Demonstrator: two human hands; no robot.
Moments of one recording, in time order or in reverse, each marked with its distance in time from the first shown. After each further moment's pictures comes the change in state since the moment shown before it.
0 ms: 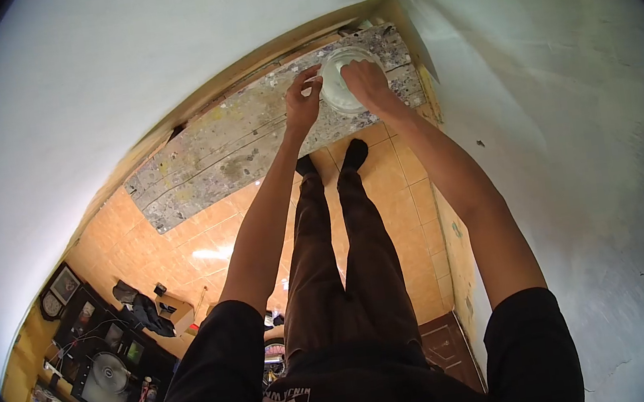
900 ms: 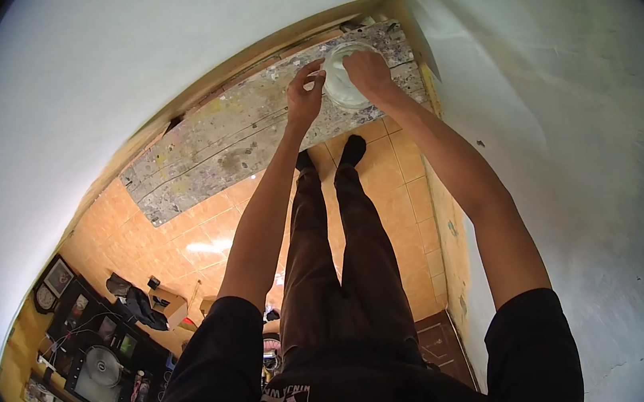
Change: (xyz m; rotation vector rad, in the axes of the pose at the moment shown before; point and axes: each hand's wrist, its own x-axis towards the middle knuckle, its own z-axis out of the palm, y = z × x) left_hand 0.002 -0.010 0.005 -0.060 0.008 -0.024; right_hand 0.013 0.004 0.013 0.006 0.015 0.027
